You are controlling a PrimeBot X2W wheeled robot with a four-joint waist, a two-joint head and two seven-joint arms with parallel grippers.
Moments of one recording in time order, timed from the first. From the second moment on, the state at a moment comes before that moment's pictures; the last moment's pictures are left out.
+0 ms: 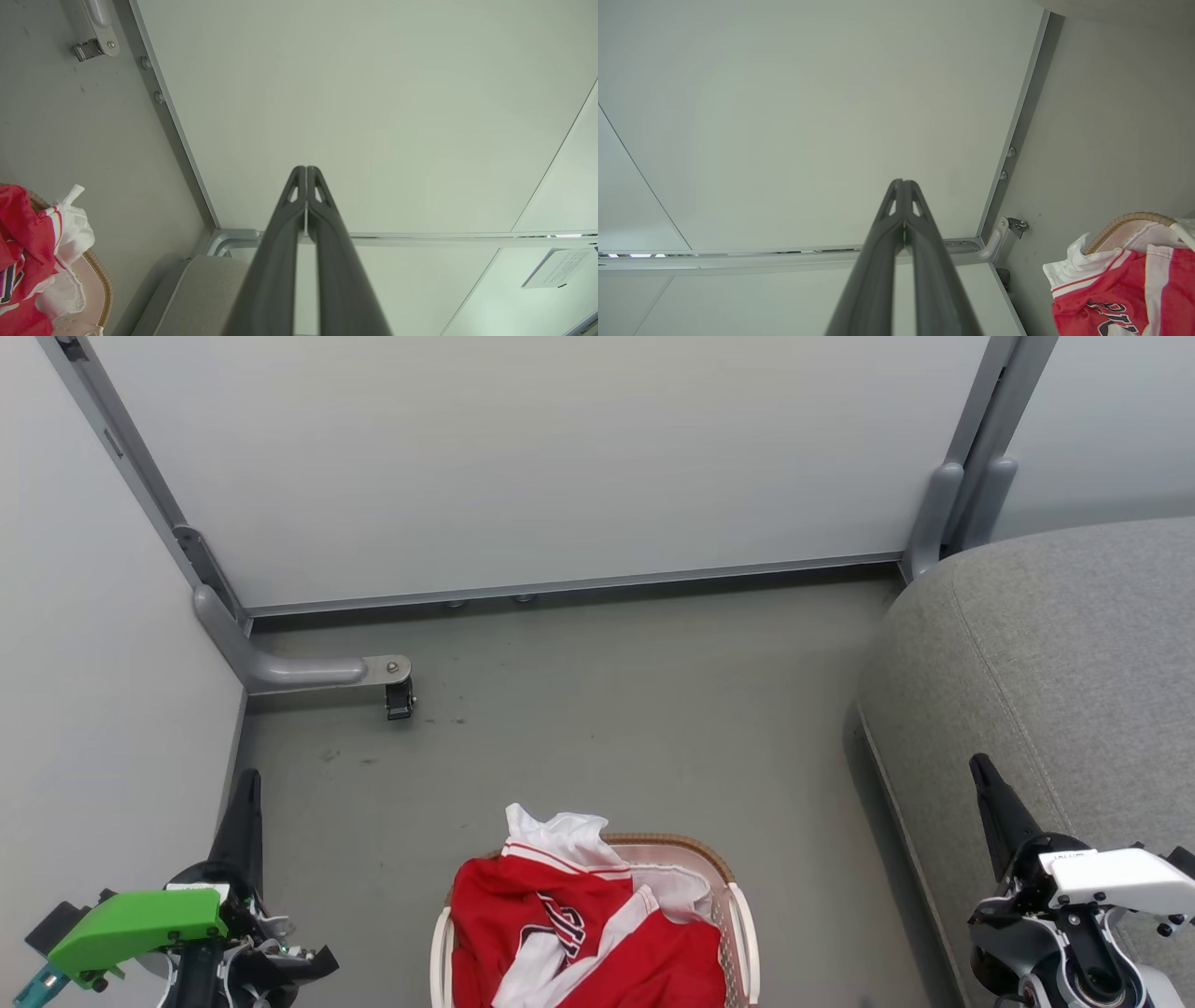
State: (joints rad) left arm -0.10 0.05 0.12 0.25 -1.61 -0.13 0.11; right arm -0.10 -0.05 -0.11 0.25 1.61 0.13 0.11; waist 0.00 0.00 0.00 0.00
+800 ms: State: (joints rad) left arm -0.10 0.05 0.12 0.25 -1.61 -0.13 0.11; right arm -0.10 -0.05 -0.11 0.25 1.61 0.13 0.11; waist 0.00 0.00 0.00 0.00
